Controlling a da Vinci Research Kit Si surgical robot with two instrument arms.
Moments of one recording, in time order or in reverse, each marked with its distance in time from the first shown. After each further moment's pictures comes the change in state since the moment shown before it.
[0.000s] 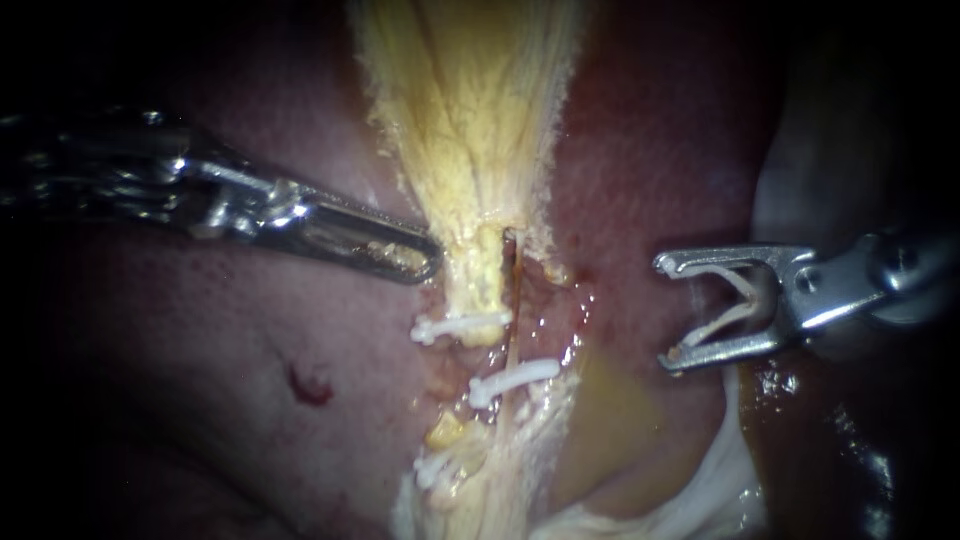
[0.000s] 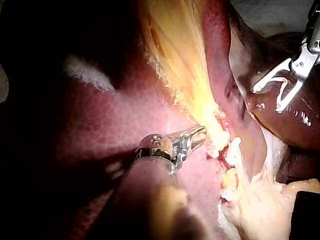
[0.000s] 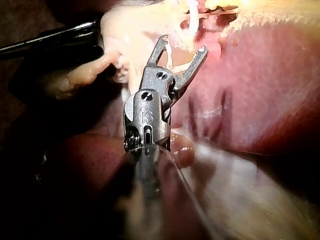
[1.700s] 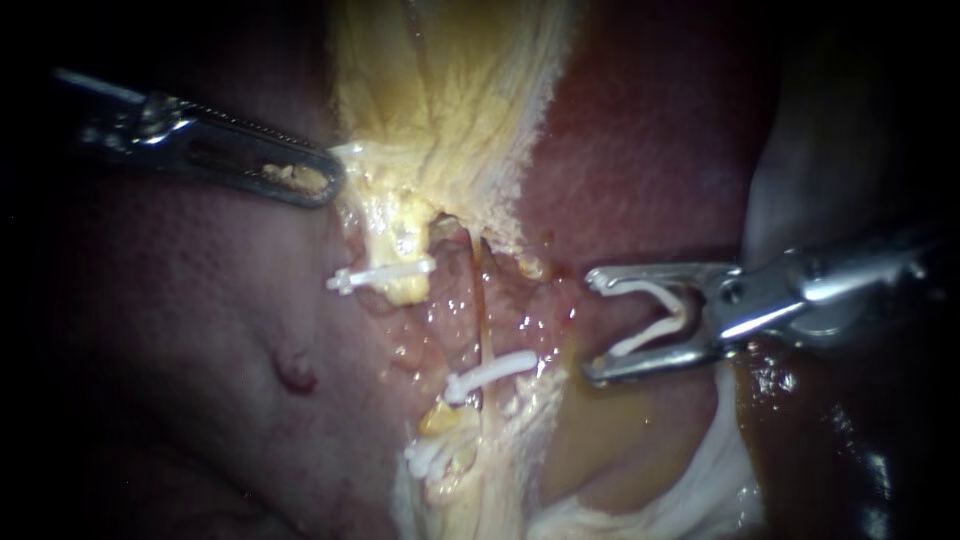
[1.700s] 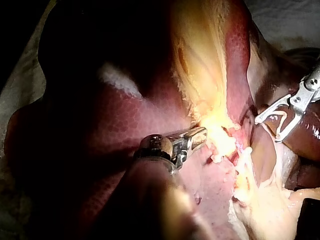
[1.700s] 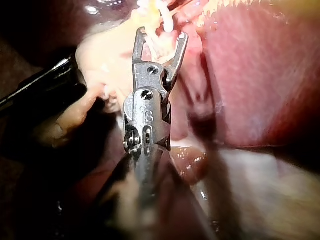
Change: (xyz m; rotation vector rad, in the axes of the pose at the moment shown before) right arm -0.001 0.000 0.009 0.065 0.033 0.210; left arm -0.005 0.001 -0.011 -0.024 -0.099 0.006
